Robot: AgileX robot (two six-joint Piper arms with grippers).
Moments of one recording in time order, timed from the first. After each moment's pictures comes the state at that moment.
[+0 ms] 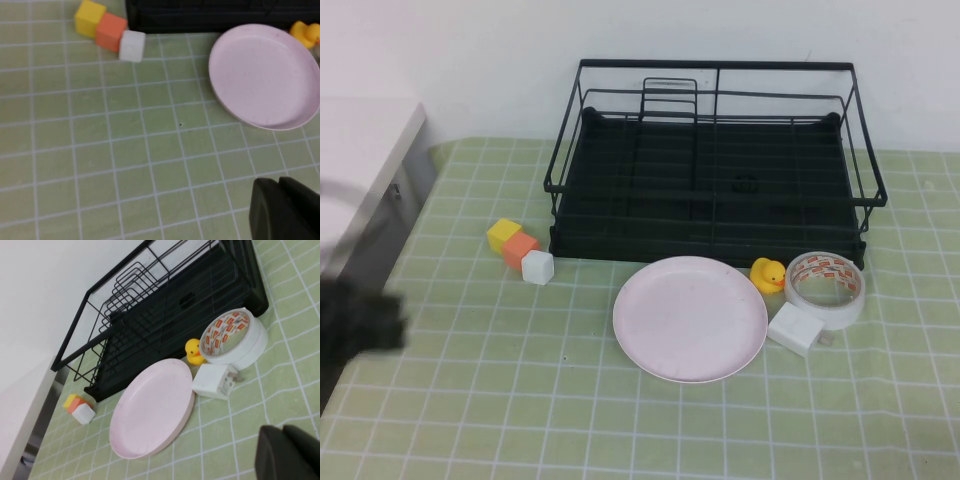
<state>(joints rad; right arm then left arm) -0.12 -0.01 0.03 0.80 0.51 -0.10 -0.12 0.92 -0.84 -0.39 0.79 0.27</state>
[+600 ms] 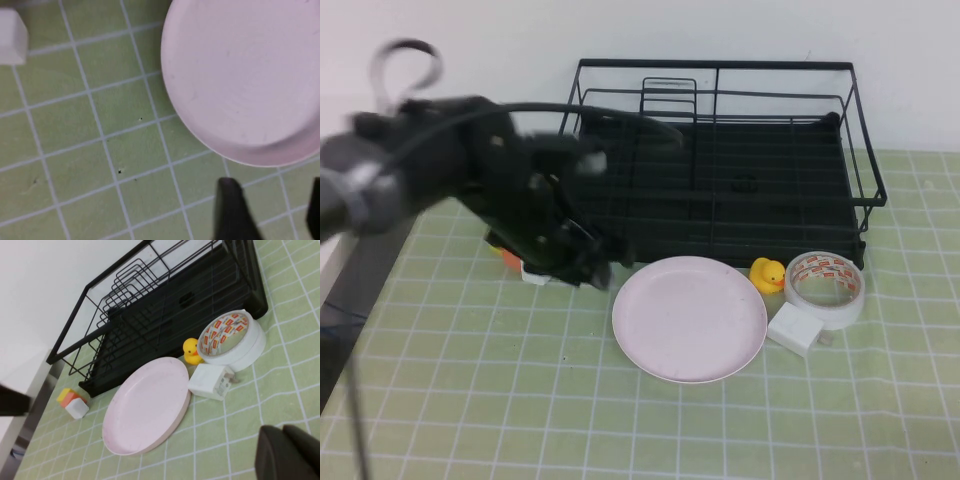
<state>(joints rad) -0.12 -0.01 0.03 0.81 0.51 -0.15 -0.43 1.81 -1.44 -0.27 0.84 0.07</state>
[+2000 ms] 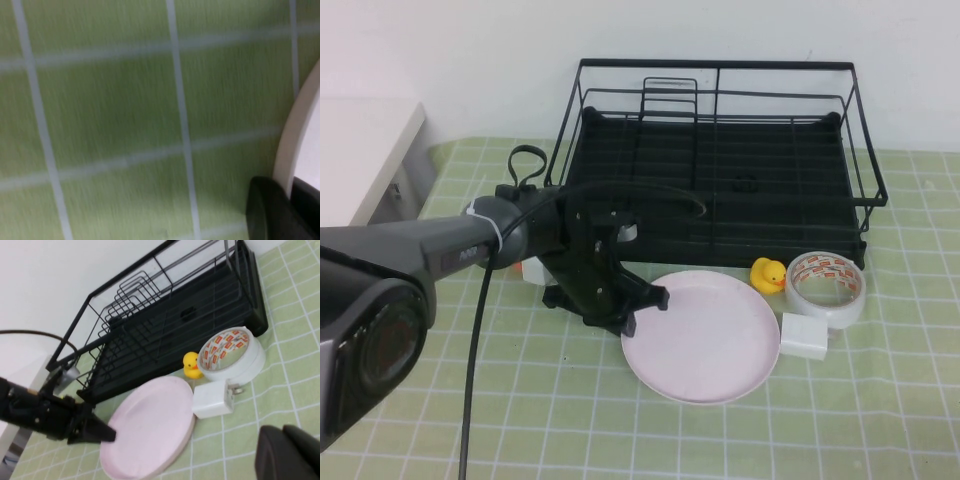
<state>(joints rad) -0.12 -0.01 0.03 0.83 0.48 -0.22 -0.45 2.27 -1.63 -0.34 0.71 0.01</state>
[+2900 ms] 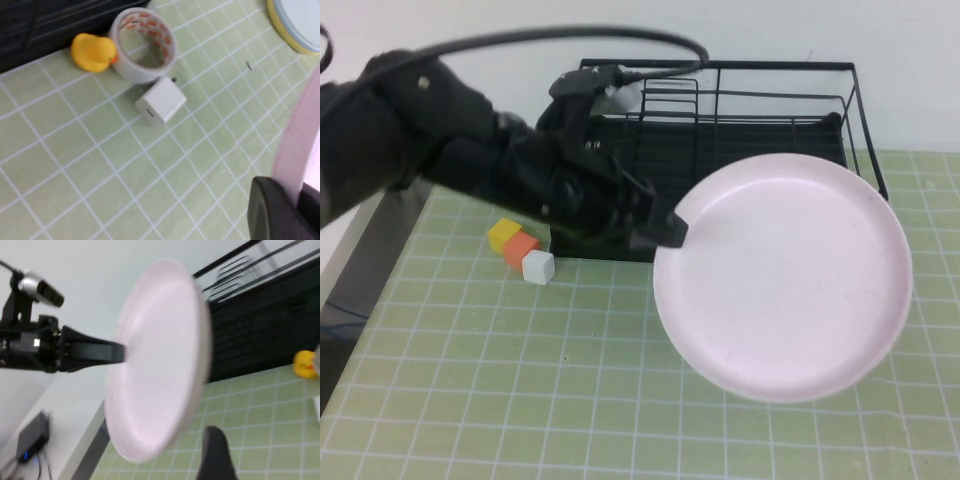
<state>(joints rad) -0.12 0.20 -0.18 1.21 0.65 -0.55 -0.41 1.68 -1.41 -0.88 0.92 0.63</state>
